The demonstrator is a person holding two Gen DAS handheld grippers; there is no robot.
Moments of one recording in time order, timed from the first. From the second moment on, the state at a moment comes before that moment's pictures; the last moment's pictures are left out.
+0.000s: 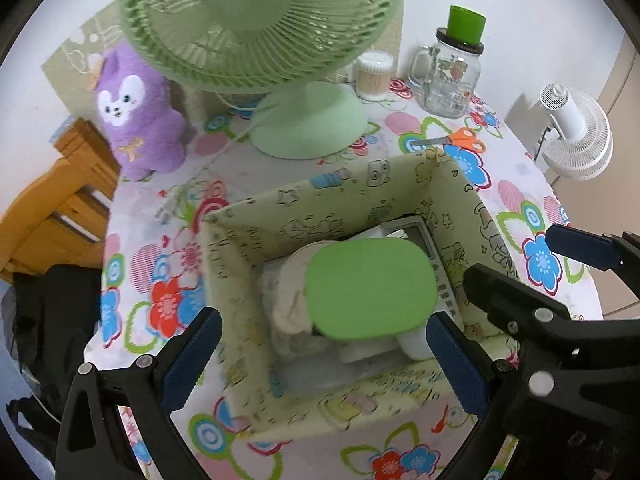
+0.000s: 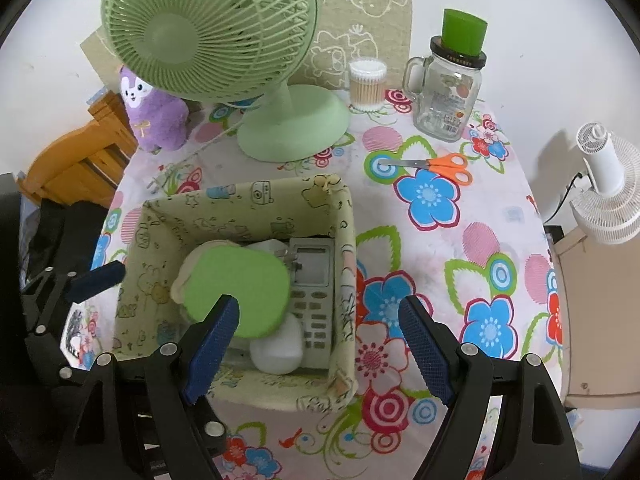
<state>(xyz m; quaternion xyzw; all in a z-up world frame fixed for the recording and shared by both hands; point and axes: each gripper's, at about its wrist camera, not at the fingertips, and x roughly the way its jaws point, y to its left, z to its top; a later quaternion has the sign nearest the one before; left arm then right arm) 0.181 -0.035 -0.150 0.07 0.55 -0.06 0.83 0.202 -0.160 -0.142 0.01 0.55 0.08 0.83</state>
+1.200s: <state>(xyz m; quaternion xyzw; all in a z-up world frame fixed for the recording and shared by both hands) 0.069 0.008 -0.038 0.01 0.46 -0.05 0.89 0.082 -0.169 -0.043 0.03 0.47 0.04 0.88</state>
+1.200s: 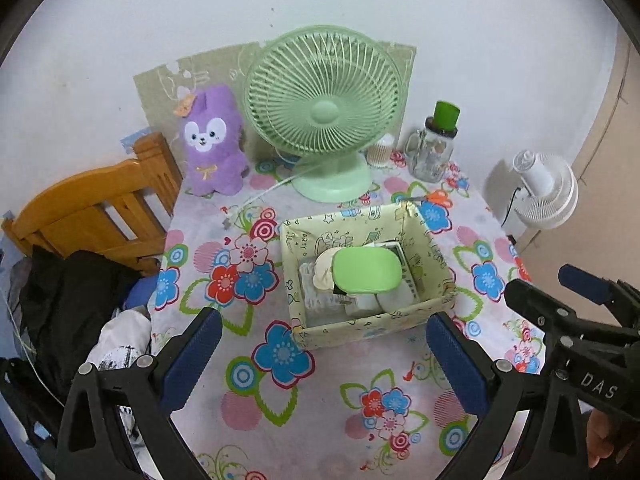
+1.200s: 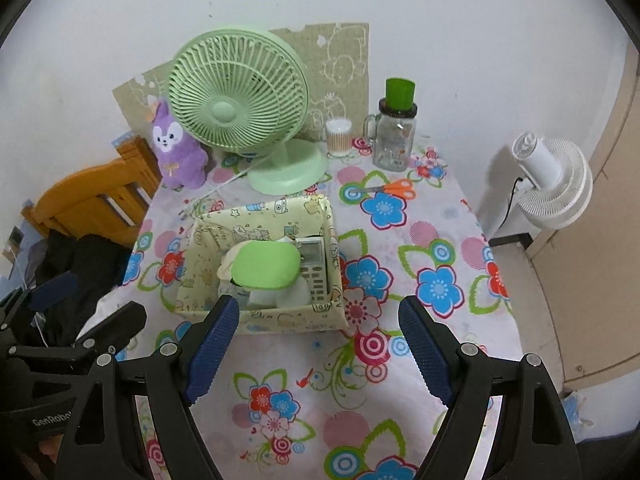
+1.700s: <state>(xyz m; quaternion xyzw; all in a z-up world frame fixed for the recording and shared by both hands) 0.013 -0.003 0.019 0.00 0.41 -0.02 0.91 0.031 -0.182 0.021 0.01 0.41 0.05 0.91</state>
